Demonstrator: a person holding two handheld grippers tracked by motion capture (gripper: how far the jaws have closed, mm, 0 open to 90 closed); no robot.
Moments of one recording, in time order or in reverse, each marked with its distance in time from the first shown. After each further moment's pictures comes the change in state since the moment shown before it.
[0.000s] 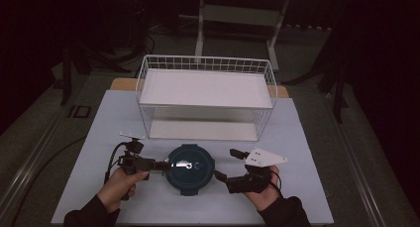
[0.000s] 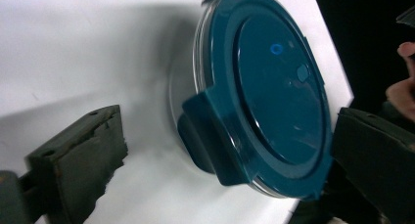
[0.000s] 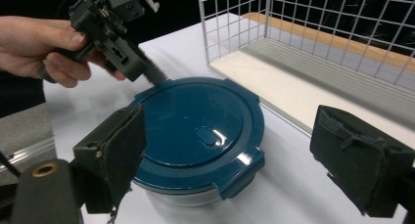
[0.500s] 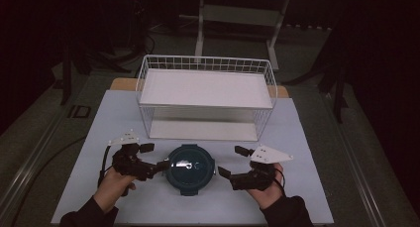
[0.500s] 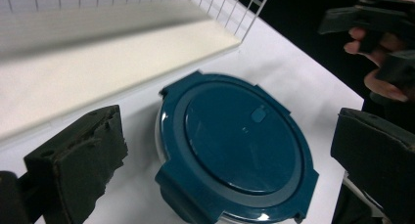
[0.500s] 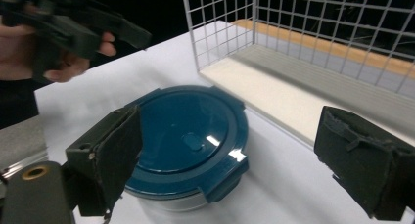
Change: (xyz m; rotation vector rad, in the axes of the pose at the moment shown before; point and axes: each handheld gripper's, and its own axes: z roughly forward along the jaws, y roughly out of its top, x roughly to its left) left arm -0.035 -0.006 -0.024 -0.275 0.062 0.428; right arm -0.008 0.002 -0.005 -0.013 -0.019 0.023
